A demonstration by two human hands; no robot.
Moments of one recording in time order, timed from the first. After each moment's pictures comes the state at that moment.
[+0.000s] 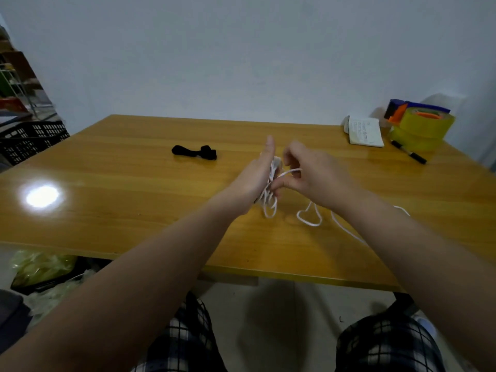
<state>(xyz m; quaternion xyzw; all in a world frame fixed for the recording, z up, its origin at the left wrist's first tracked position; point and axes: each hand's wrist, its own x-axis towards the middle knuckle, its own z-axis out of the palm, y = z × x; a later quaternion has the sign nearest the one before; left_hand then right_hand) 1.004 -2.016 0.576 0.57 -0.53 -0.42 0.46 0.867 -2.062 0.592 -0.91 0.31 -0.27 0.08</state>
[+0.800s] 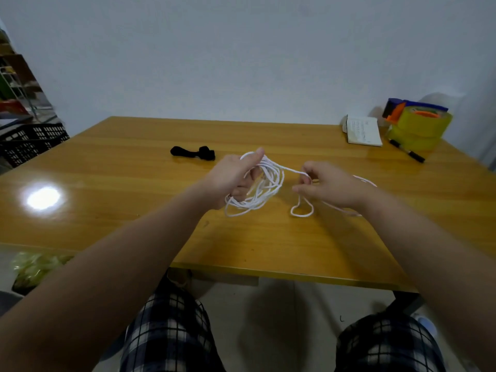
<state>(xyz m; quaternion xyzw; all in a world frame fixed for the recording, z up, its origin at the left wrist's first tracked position) 1.044 -2.010 0.581 0.56 -0.50 -0.48 0.45 0.839 -2.099 0.566 -0.88 0.35 -0.18 0.26</state>
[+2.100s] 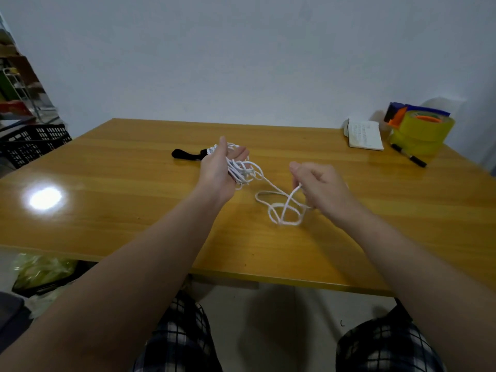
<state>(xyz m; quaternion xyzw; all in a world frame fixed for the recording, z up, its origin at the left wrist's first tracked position) 1.041 -2.031 0.584 0.41 -0.17 -0.49 0.75 0.857 -2.058 0.570 -0.76 0.32 -0.38 0.42</state>
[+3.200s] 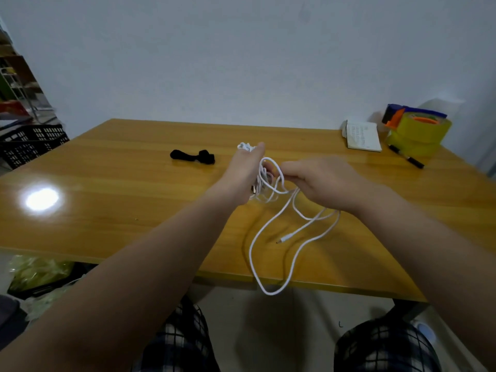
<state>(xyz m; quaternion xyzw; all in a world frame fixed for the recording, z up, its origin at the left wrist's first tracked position) 1.010 -2.037 0.591 0.59 -0.35 -0.42 0.59 0.854 -2.062 0.609 -0.96 0.23 -0.16 -0.07</state>
